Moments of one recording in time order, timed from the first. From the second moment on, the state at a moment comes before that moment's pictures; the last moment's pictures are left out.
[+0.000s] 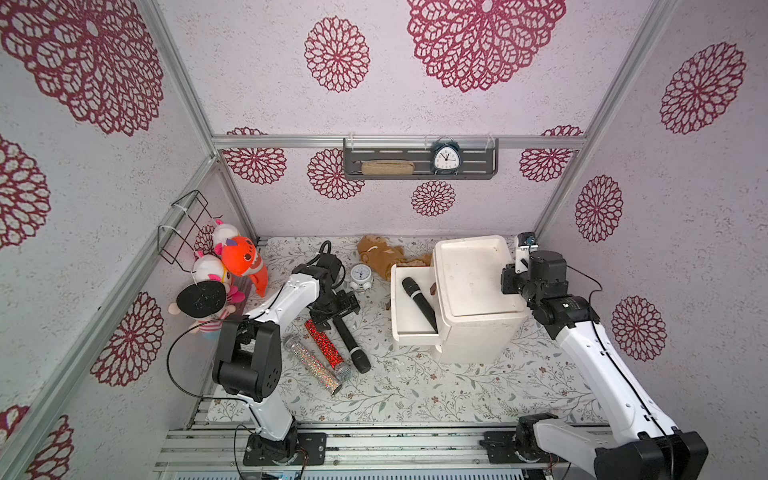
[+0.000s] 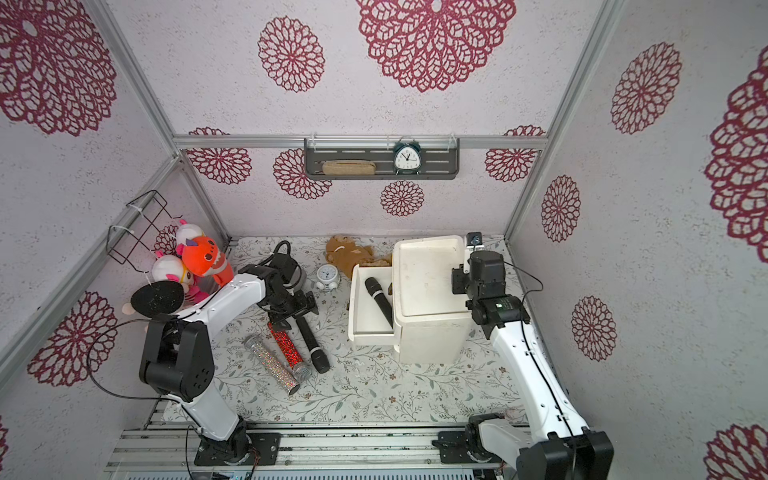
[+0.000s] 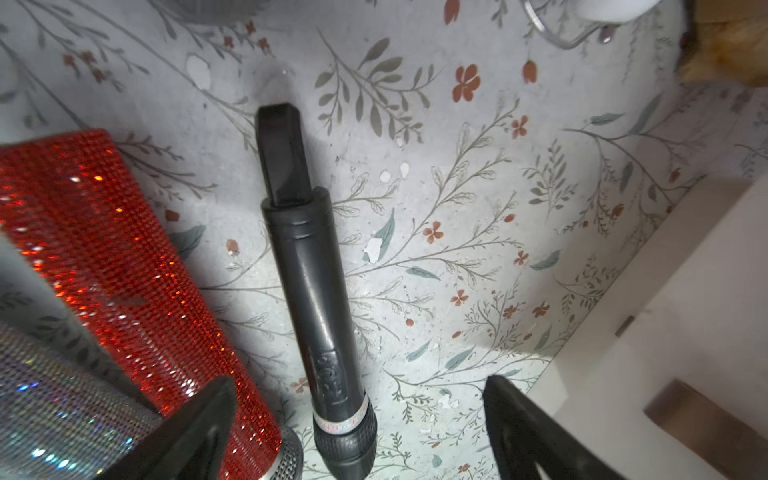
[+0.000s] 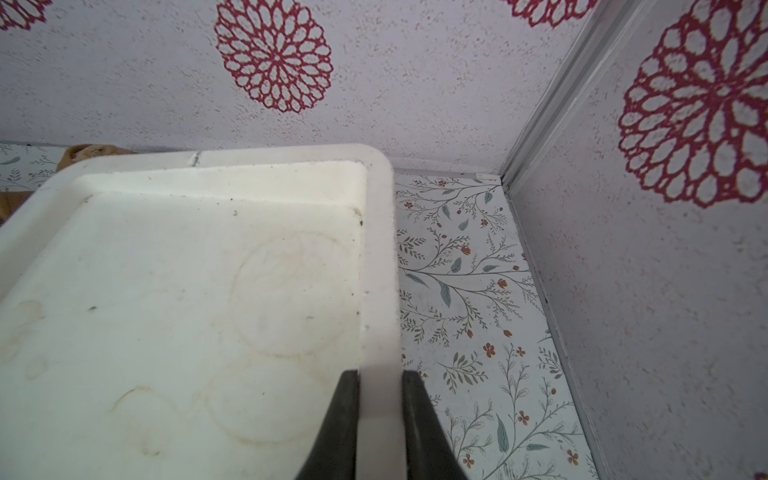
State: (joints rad) left arm -0.27 1.74 1.34 -0.99 0.20 -0.69; right arm 0.19 1.12 1.09 -0.46 0.20 0.00
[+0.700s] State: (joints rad) left arm -0.36 1.73 1.68 -1.02 0.31 -0.65; right arm 0.19 1.12 1.09 -0.46 0.20 0.00
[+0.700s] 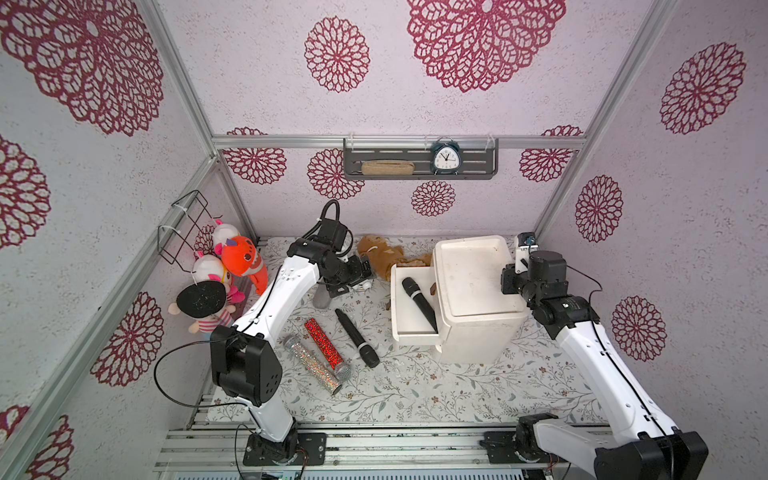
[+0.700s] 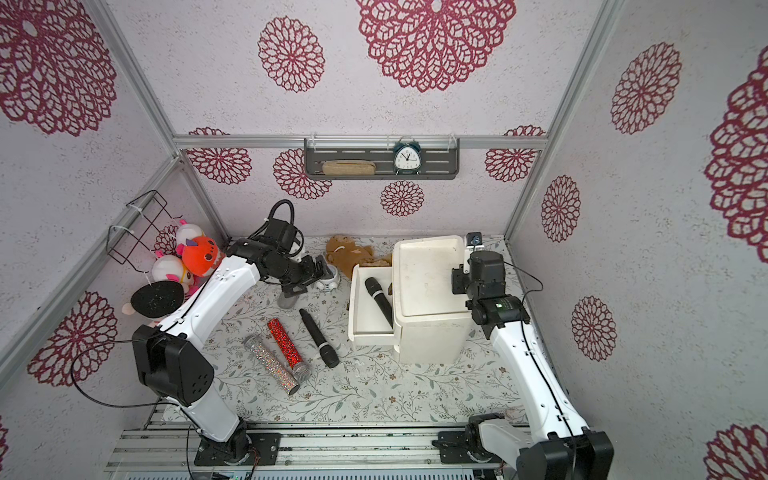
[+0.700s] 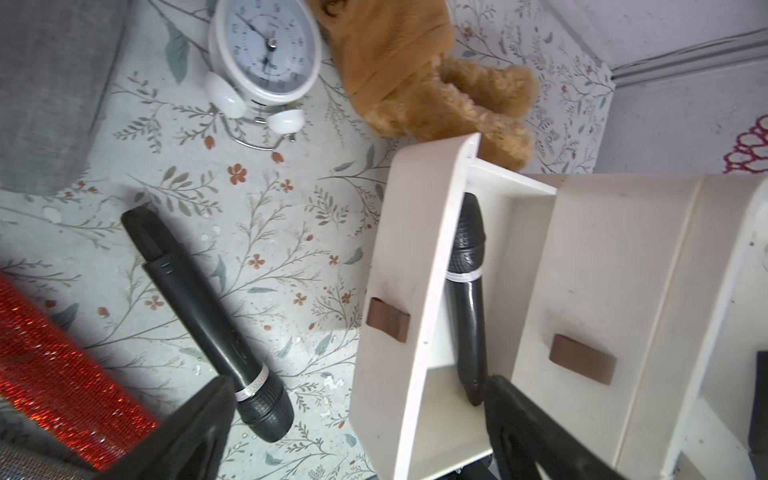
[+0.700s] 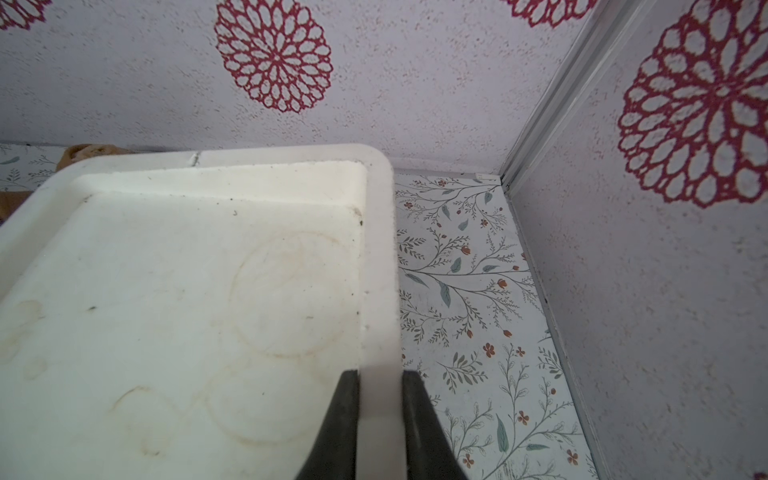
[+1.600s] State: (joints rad) left arm -0.59 2.03 1.95 -1.02 0.34 -0.82; right arm 0.19 1.12 1.09 -0.46 0.21 0.00
